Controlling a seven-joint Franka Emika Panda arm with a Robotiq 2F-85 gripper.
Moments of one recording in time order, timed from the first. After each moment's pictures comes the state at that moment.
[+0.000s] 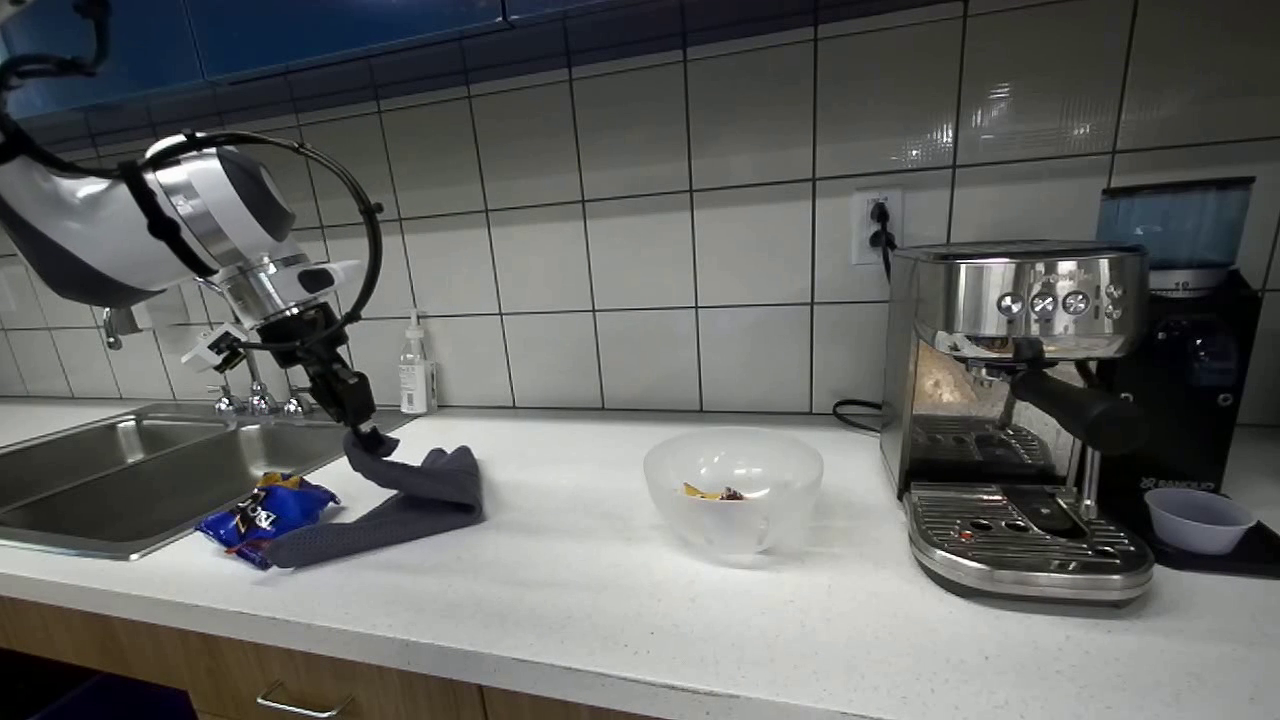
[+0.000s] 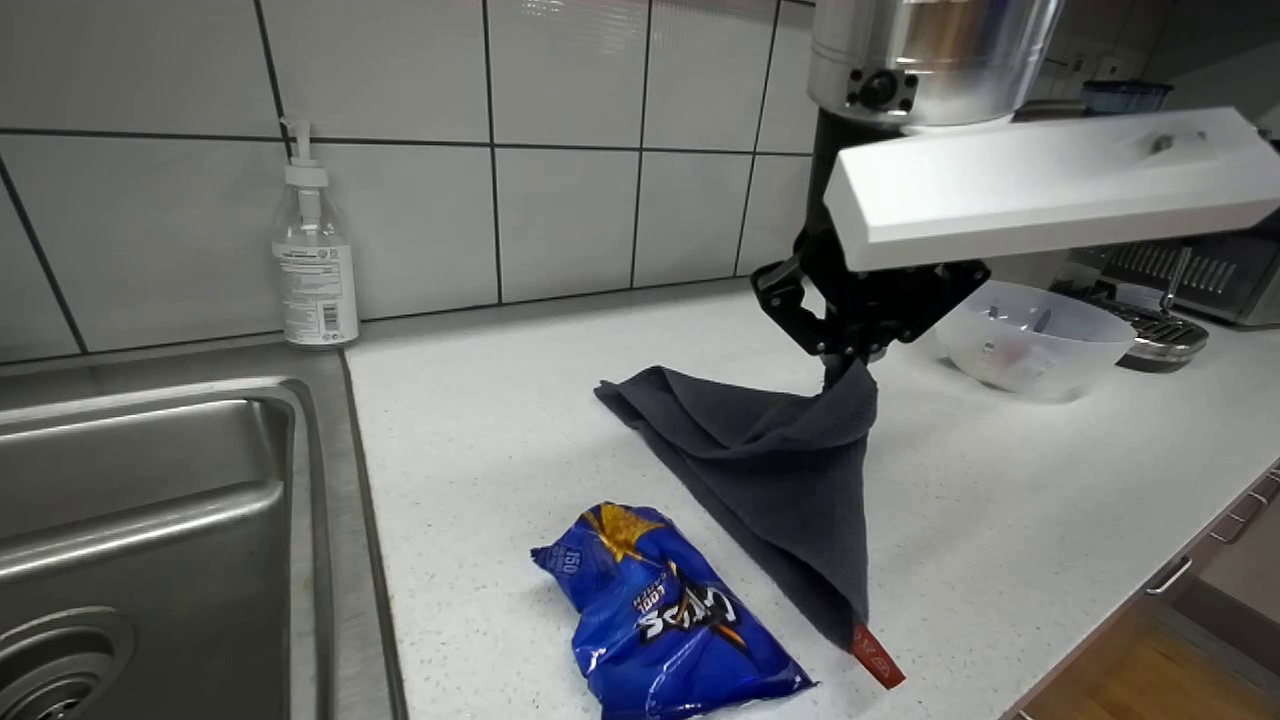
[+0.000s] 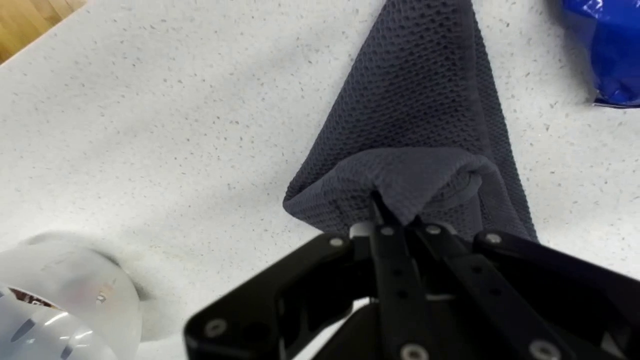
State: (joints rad) arm 0.21 0.04 0.14 -2.37 -0.49 2.39 1.13
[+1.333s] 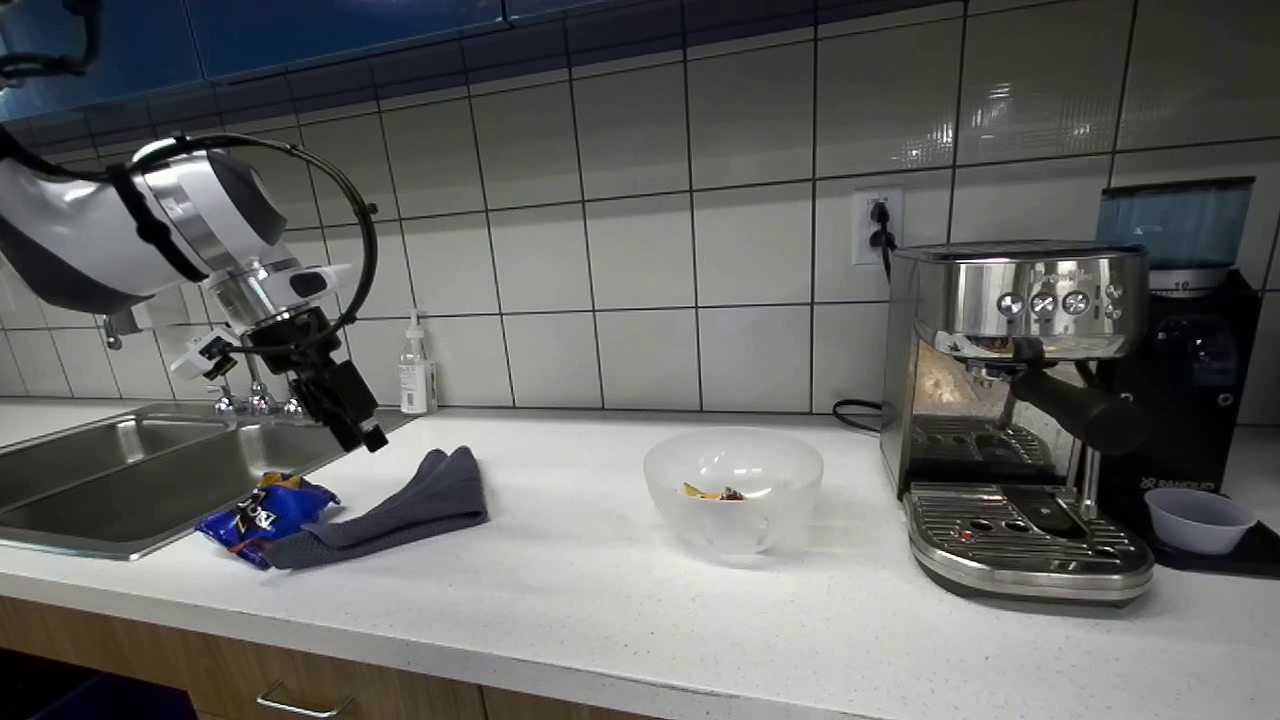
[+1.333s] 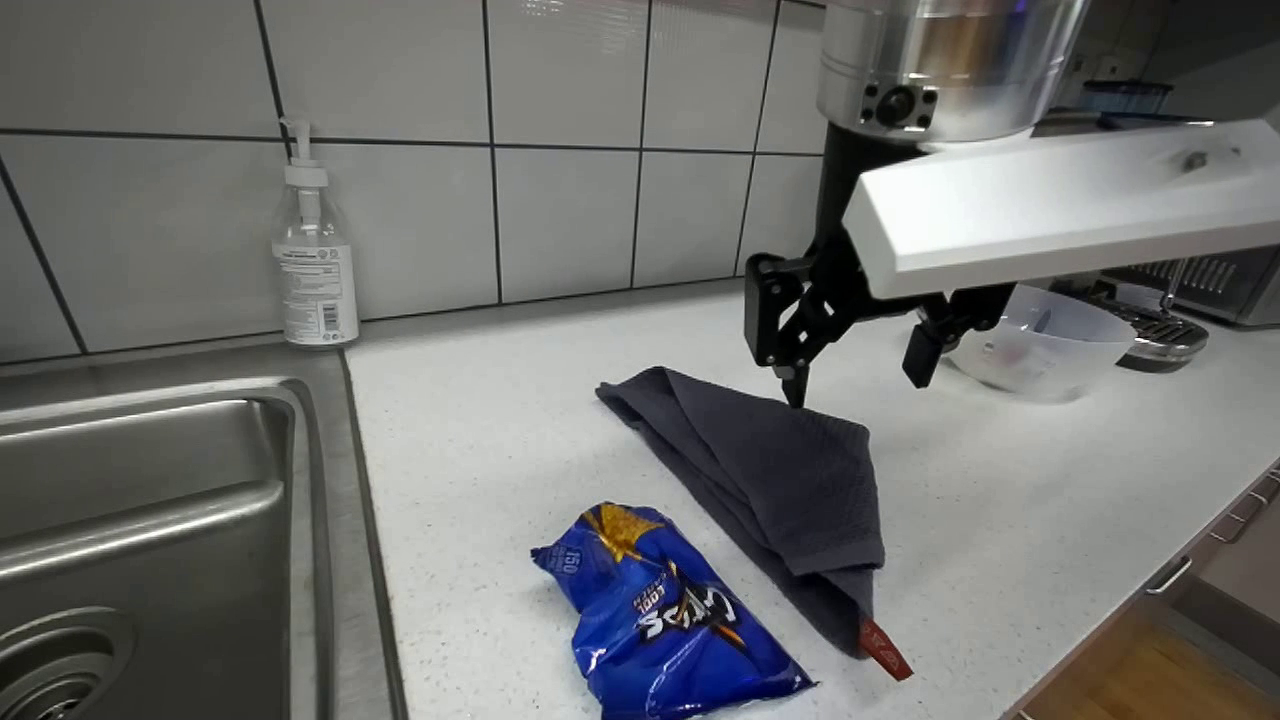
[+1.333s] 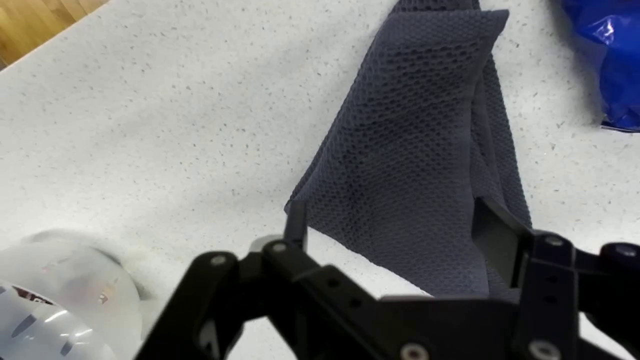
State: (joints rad) arm 0.21 0.03 0.15 -2.39 -0.51 2.39 1.13
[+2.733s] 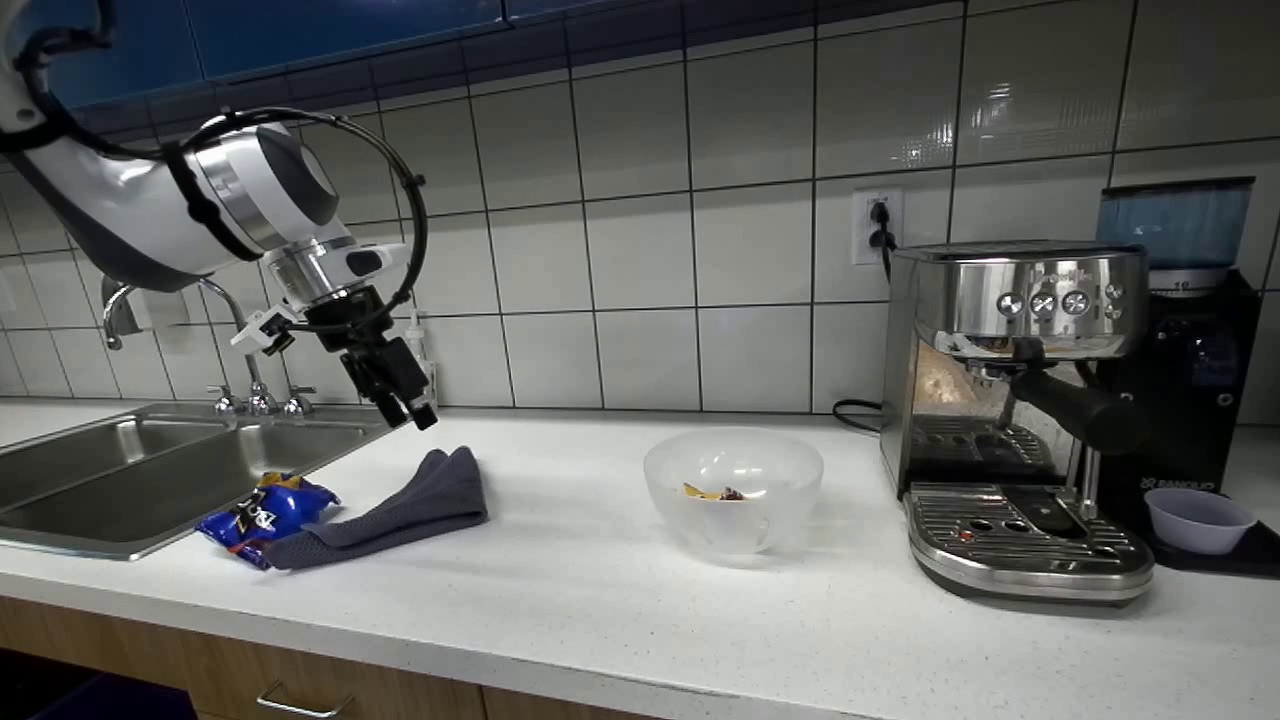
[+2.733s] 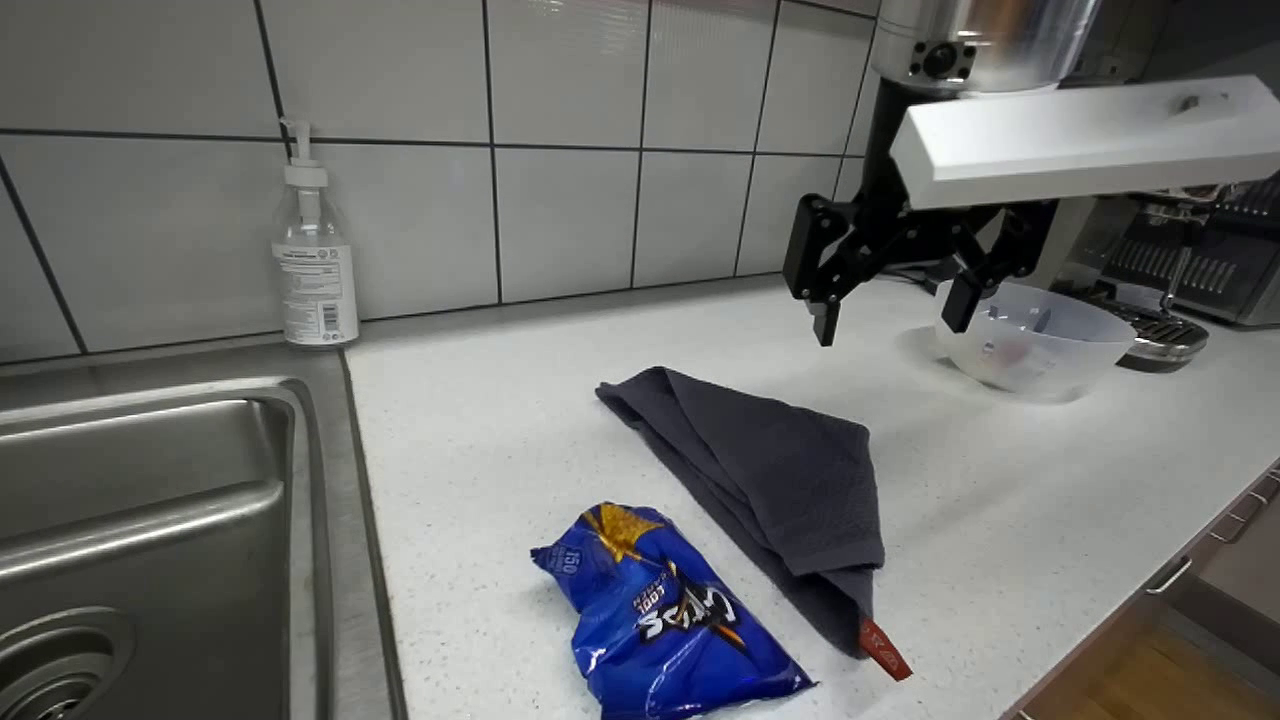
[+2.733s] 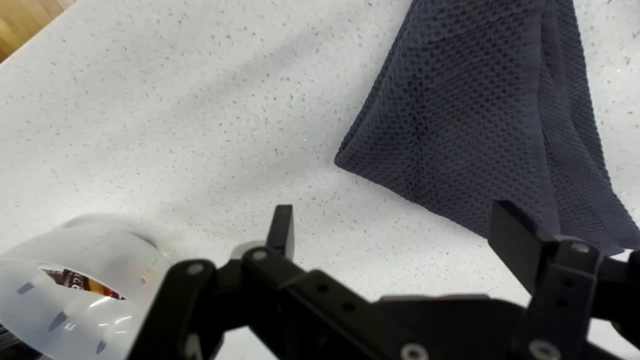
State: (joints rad) arm 0.14 -0.01 0.09 -2.40 -0.47 2.41 1.04
